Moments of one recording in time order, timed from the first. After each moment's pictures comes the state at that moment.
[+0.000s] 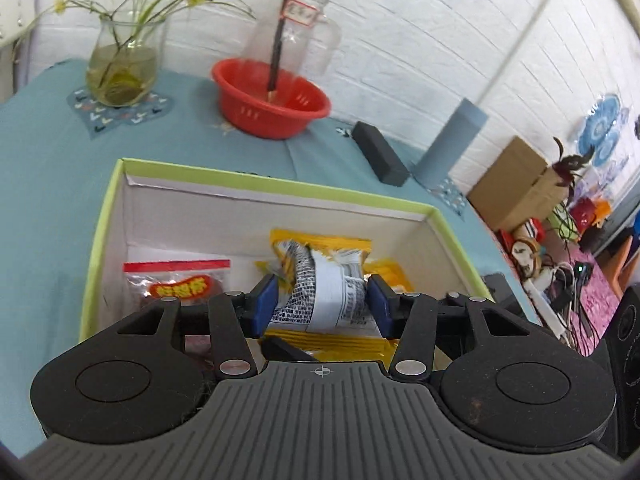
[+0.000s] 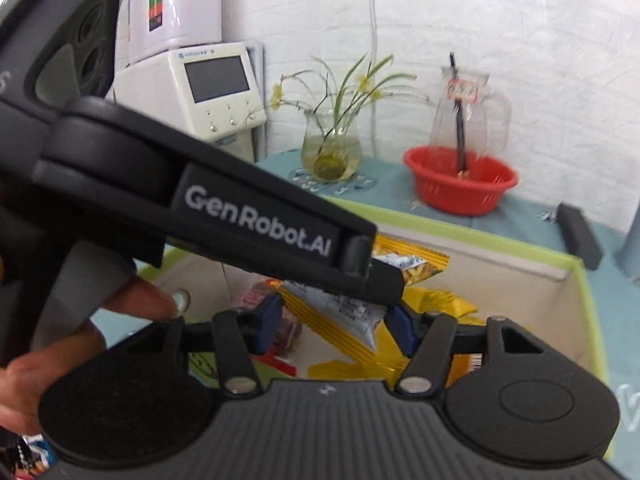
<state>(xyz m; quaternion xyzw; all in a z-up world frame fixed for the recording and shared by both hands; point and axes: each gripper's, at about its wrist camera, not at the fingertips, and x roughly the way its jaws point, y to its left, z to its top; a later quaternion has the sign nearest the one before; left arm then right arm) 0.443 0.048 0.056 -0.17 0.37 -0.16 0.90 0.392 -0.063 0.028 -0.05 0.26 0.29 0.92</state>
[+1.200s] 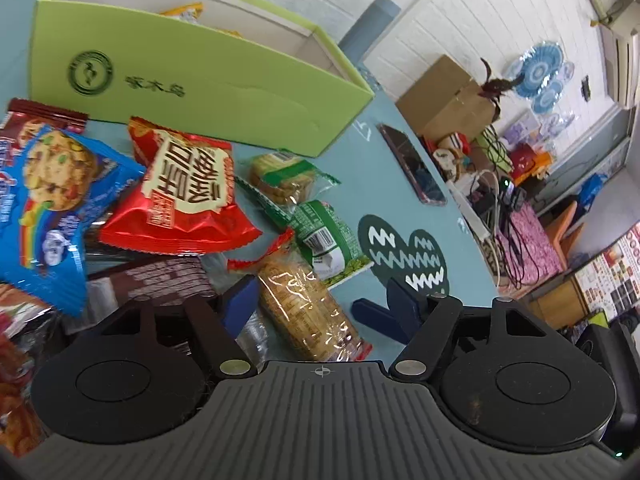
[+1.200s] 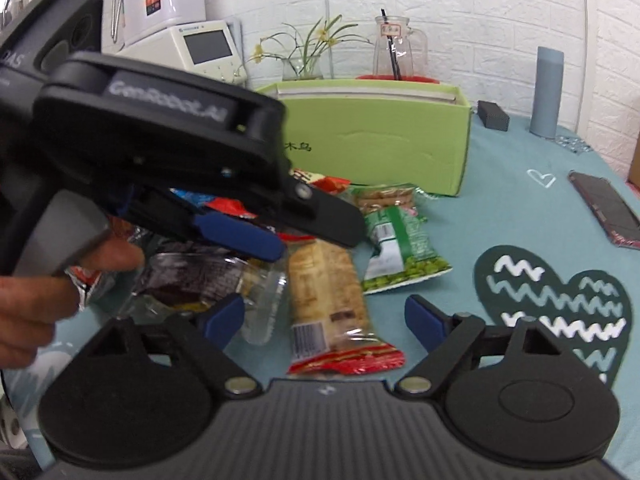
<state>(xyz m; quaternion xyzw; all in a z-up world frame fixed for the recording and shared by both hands) 0.255 -0.034 0.006 -0.21 0.44 -0.24 0.84 0.197 -0.169 -0.032 -0.01 0.30 0.23 0.93</state>
